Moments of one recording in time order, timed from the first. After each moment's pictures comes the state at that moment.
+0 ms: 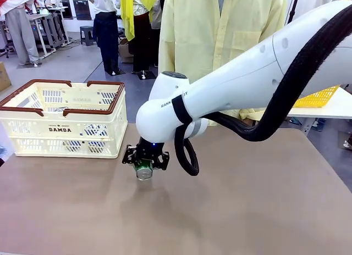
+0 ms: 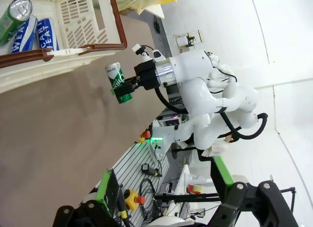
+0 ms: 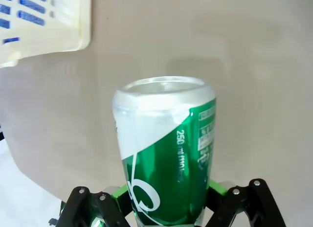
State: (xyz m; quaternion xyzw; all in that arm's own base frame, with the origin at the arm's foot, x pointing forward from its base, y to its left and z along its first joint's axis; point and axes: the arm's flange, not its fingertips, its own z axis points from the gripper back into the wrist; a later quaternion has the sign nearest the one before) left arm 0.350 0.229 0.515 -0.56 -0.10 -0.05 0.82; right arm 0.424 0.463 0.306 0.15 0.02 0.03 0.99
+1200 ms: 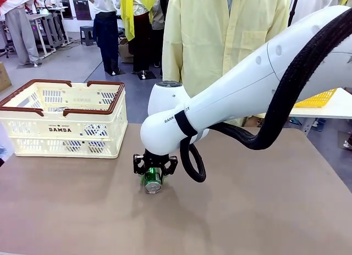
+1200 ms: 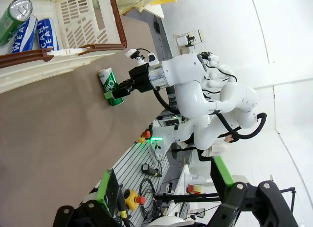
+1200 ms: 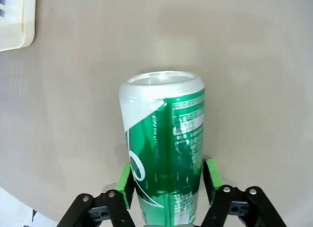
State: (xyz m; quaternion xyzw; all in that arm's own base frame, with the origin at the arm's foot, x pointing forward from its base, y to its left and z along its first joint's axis) left arm 0.350 0.229 0.515 -0.56 -0.10 -0.05 0.82; right arm 0.419 0.454 0.284 0.08 0.02 0.05 1.00
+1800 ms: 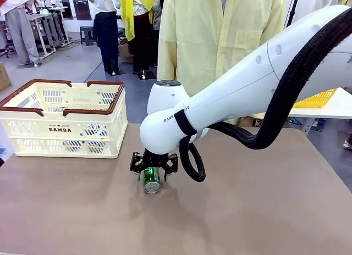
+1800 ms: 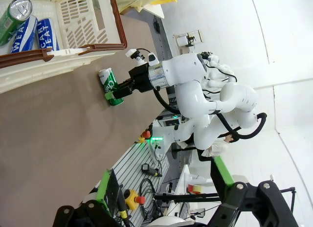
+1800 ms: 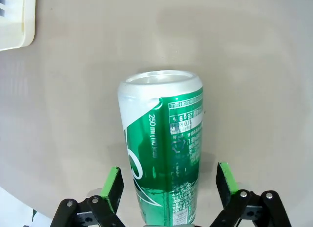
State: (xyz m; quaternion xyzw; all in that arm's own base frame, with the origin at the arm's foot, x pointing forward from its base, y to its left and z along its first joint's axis) left arm 0.350 0.229 0.515 -0.56 -0.10 -0.05 0.82; right arm 0.419 0.454 0.284 0.08 0.02 0.05 1.00
